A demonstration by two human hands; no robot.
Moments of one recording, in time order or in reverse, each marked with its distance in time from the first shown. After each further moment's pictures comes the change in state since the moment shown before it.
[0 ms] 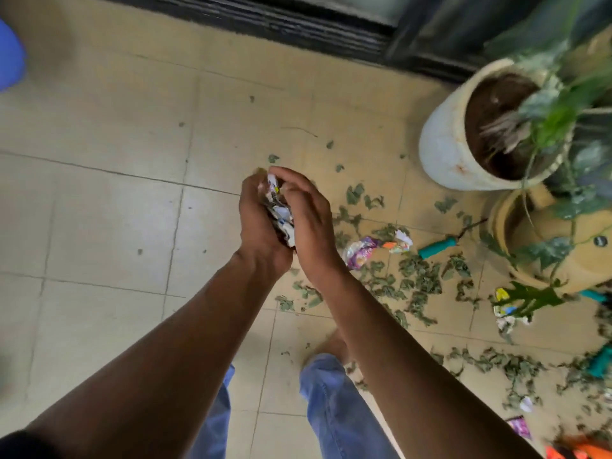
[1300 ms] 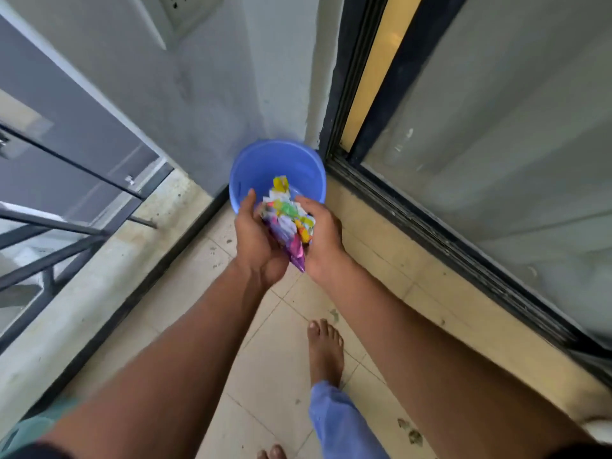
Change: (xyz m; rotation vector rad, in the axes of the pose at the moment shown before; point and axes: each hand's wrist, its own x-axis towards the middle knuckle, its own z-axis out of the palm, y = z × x) left_hand -0.054 0.627 -0.048 -0.255 0.009 0.457; right_hand 0.185 -0.179 0.608 0.321 -0.202 0.562
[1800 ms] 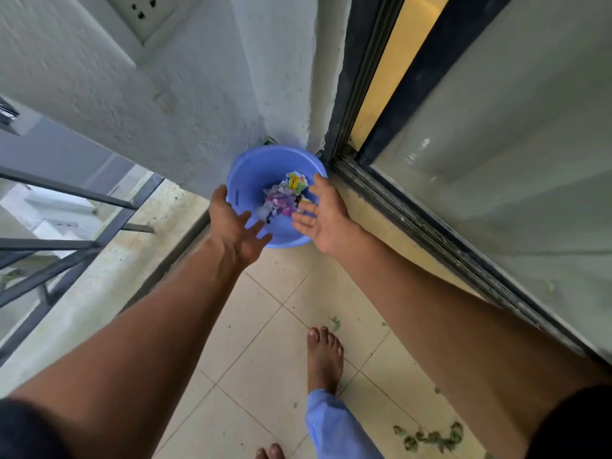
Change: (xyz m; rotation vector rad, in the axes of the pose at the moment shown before) left_hand 0.076 0.052 0.010 0.257 0.238 0.014; right_hand 0.092 -0.063 0.020 -0.371 -0.071 0.252
